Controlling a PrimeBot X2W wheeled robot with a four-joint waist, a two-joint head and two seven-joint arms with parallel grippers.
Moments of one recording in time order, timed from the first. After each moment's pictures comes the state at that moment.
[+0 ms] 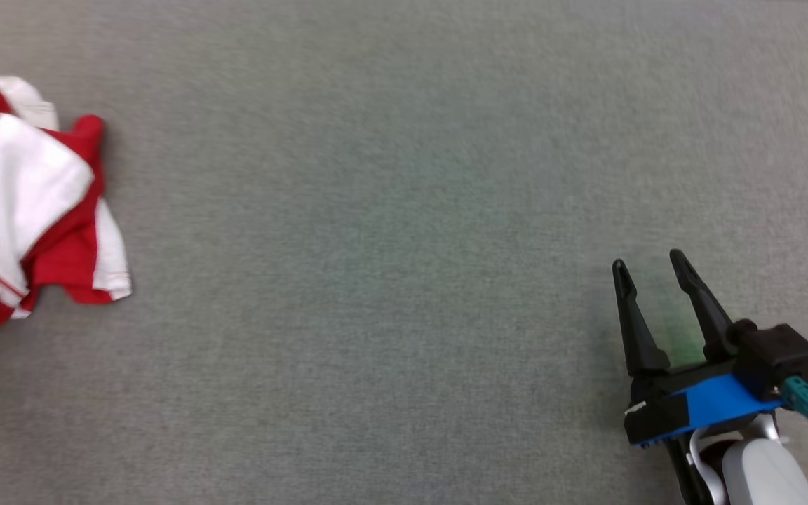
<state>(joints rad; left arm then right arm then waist) -0.38 0.56 0.15 0.33 -0.70 0.09 0.40 -0.14 -0.05 0.03 0.07 0.11 0.13 -0.14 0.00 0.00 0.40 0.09</state>
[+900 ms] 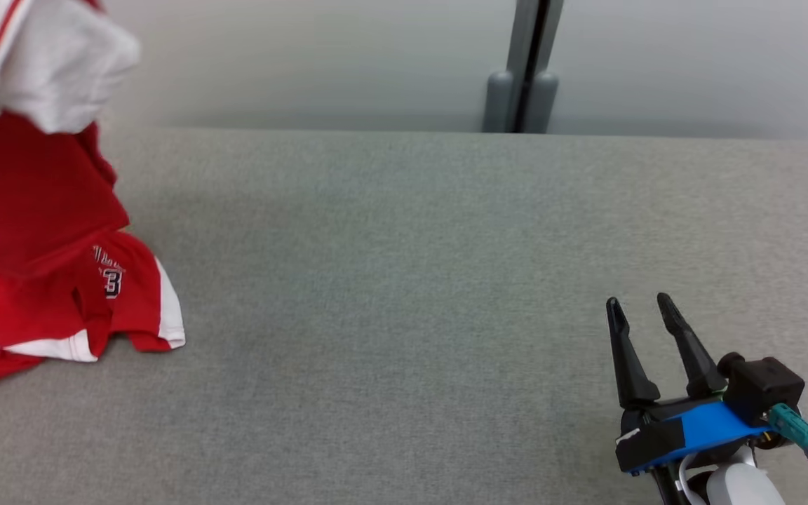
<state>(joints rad) -0.76 0.59 -0.10 0.12 -0.64 -0.10 0.41 -0.14 -0.05 0.04 0.22 0.22 0.13 -0.22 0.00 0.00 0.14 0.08</state>
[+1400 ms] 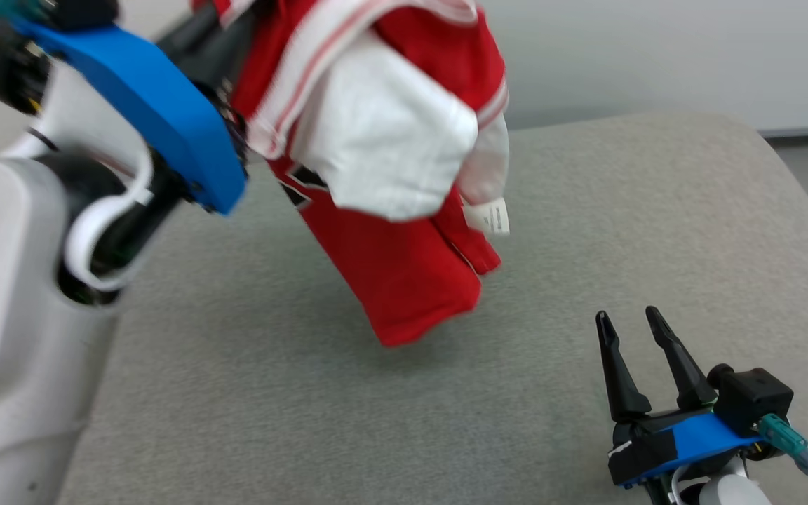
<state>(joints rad) -0.85 0.39 -0.38 -0.01 -0.70 -0.12 0.53 -0.11 -0.05 0.08 0.23 0.24 0.13 -0.23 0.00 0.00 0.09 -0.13</state>
